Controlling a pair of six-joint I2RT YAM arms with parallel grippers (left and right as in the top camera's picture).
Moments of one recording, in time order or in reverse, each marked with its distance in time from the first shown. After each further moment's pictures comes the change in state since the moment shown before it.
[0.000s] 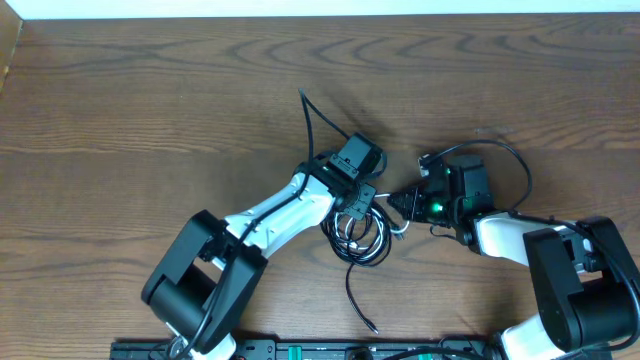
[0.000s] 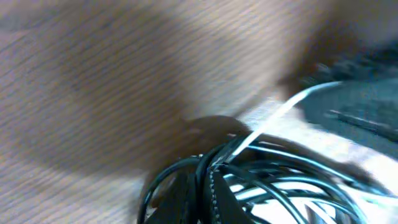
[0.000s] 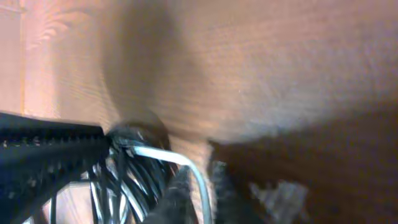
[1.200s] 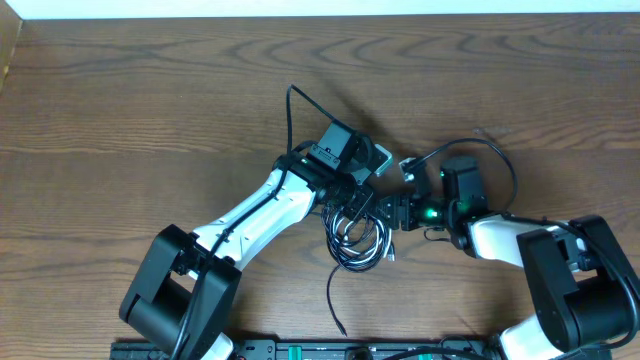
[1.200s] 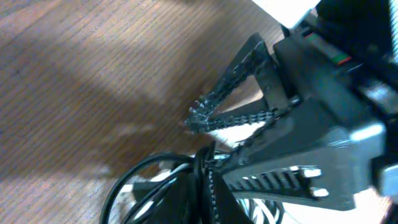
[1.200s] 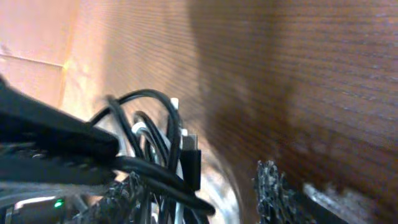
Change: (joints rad) left arm 0.075 -0.084 0.000 -0.028 0.349 0.209; right arm 0.054 0.006 -0.010 0.046 -0.172 -0.096
